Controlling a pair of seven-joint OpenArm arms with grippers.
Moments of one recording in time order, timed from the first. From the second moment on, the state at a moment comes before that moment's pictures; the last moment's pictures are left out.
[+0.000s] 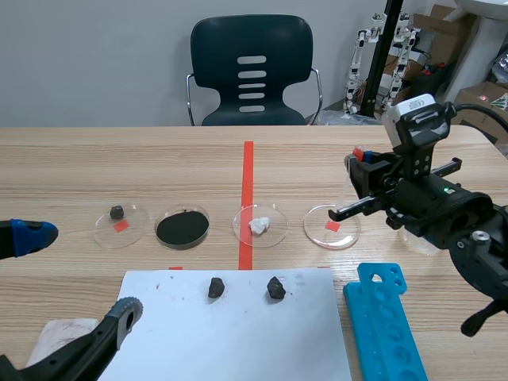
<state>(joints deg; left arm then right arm) 58.0 -18.7 -13.0 125.1 -6.3 -32.1 -10.9 -4.1 18.5 -7.4 80.9 6.7 17.0 9.3</state>
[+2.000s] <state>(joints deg) 58.0 -18.7 -13.0 125.1 -6.3 -32.1 -10.9 -4.1 18.5 -7.4 76.9 5.3 16.3 11.8</state>
